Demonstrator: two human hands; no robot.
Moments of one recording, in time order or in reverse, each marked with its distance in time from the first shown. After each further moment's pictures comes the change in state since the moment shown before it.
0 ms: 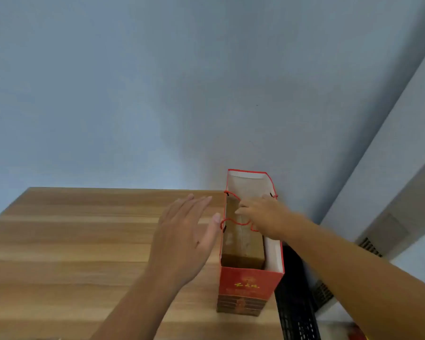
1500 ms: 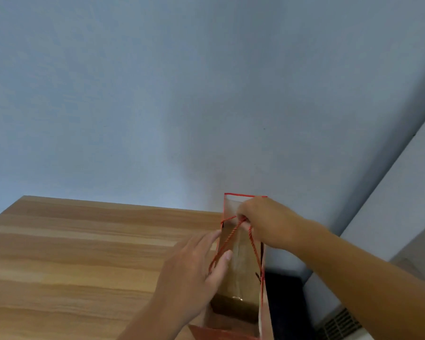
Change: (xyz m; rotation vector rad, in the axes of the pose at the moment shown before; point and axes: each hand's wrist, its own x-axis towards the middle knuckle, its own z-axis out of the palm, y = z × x) left_hand 0.033 0.000 0.030 -0.098 -0.034 0.028; right_hand 0.019 0.013 -0.111 0.265 -0.053 0.155
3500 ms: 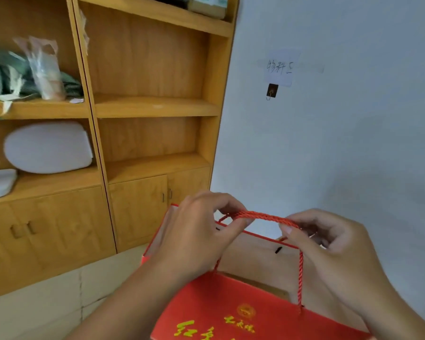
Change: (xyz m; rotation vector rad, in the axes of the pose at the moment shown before) left_hand -0.277 -0.493 -0.530 0.086 0.745 -0.455; right_hand 0.212 -0.743 -0.081 1.141 0.233 -0.651
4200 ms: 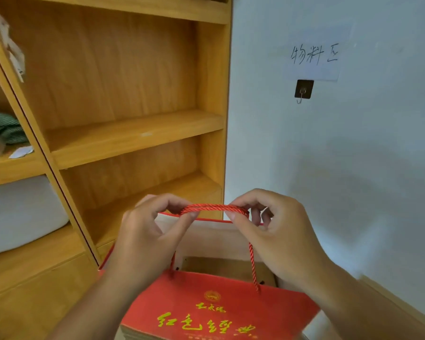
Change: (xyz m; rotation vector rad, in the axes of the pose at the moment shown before) left_hand 0.277 -0.281 -0.050 -0.003 0.083 -0.089; right_hand 0.334 0.047 0.229 -0.083 -0.015 -0.121
